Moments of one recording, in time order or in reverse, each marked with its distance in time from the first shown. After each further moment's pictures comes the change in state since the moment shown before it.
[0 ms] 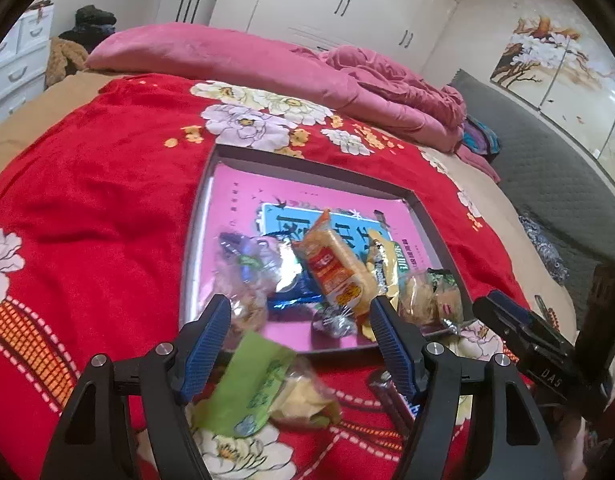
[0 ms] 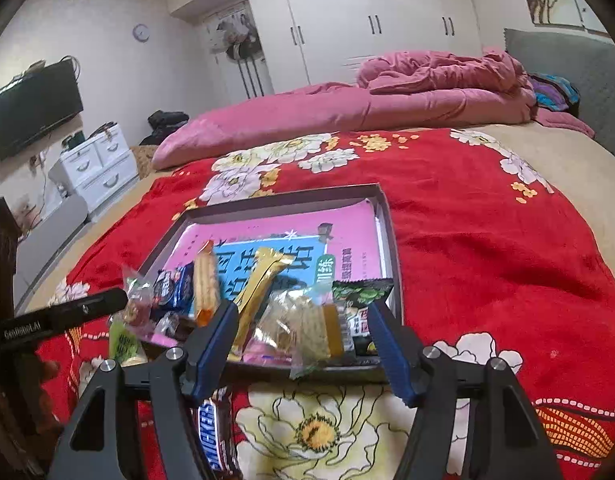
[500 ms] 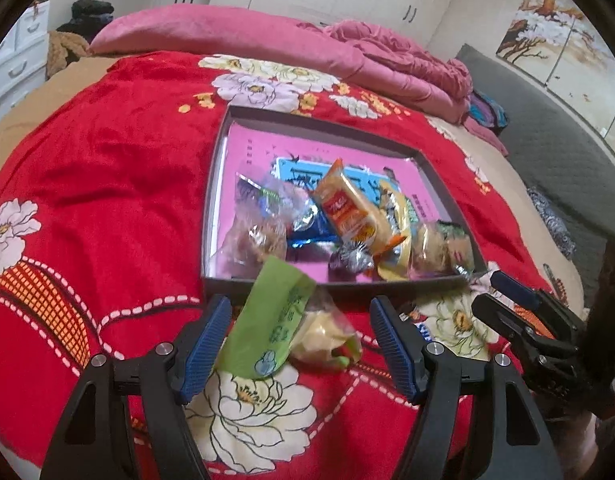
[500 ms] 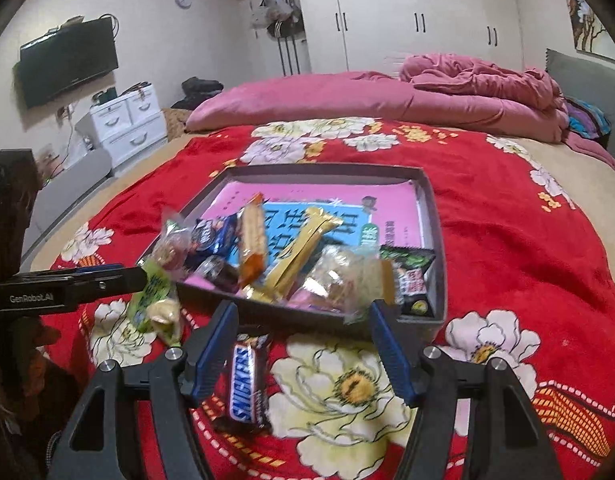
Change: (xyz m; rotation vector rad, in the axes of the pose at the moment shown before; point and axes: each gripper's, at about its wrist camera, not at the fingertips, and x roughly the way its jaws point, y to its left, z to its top) left arm -0.008 0.004 -0.029 0.027 0.099 0.041; right arm -0.010 0.036 -0.029 -0.128 0.069 0.062
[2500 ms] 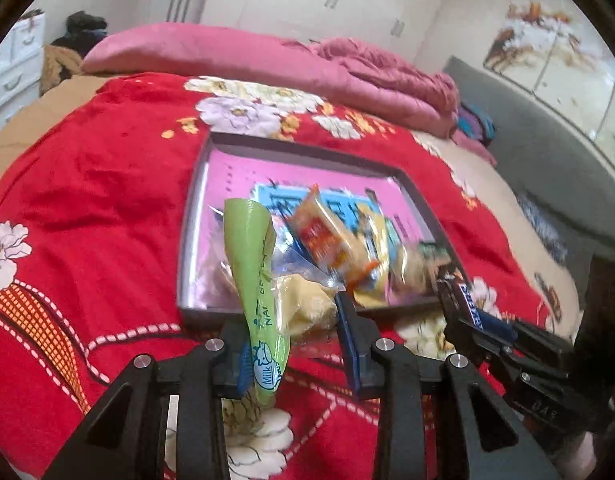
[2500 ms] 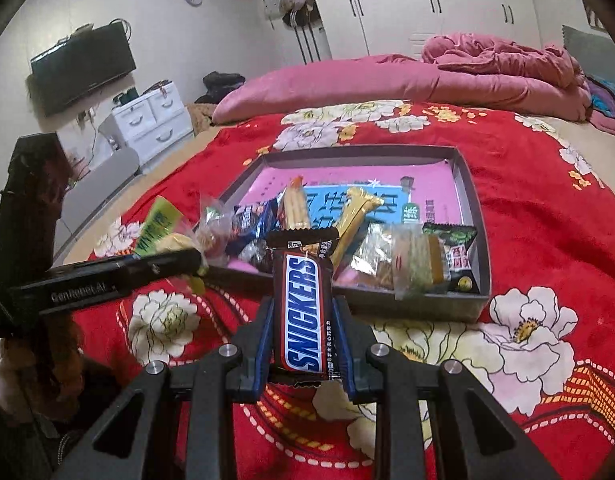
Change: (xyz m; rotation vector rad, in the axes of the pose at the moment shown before) left arm -0.005 -0.012 0.013 -0.001 -0.080 -0.038; right arm 0.001 0.010 0.001 0.050 0.022 0.110
